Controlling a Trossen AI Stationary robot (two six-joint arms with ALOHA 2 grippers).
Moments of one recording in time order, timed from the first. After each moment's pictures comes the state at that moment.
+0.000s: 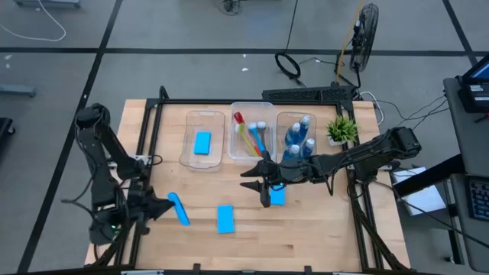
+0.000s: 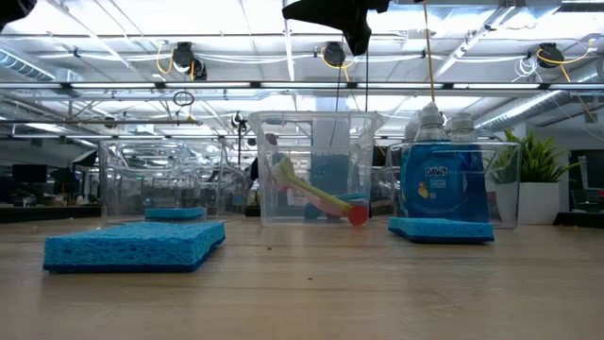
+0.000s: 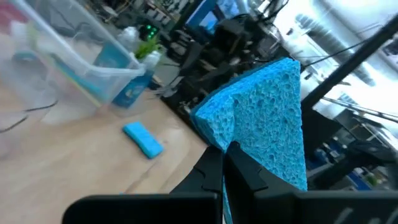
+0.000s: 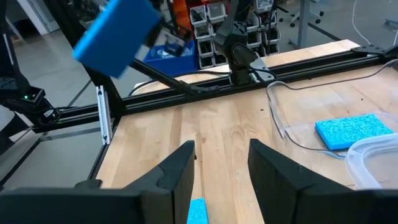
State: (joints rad) left arm -1.28 1.13 0.64 -0.05 -1.51 -1.33; right arm 0.23 1.53 1.01 0.27 0.18 0.30
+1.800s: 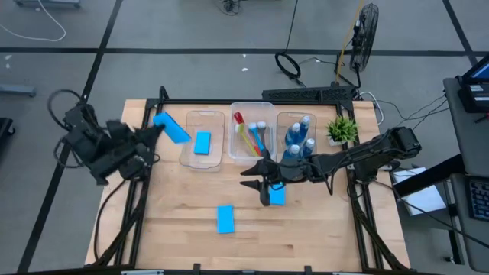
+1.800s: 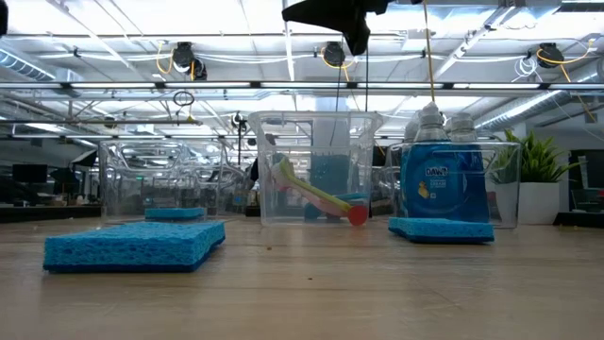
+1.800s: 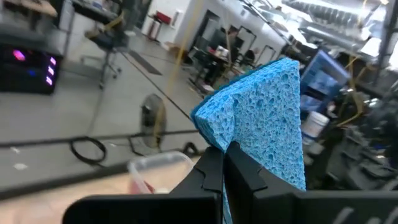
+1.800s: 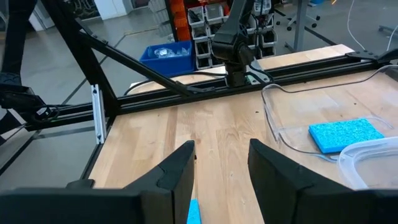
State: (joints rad) left arm -0.83 0.86 0.82 1.13 -1.57 0.57; right arm 0.22 1.53 1.01 0.27 0.19 0.27
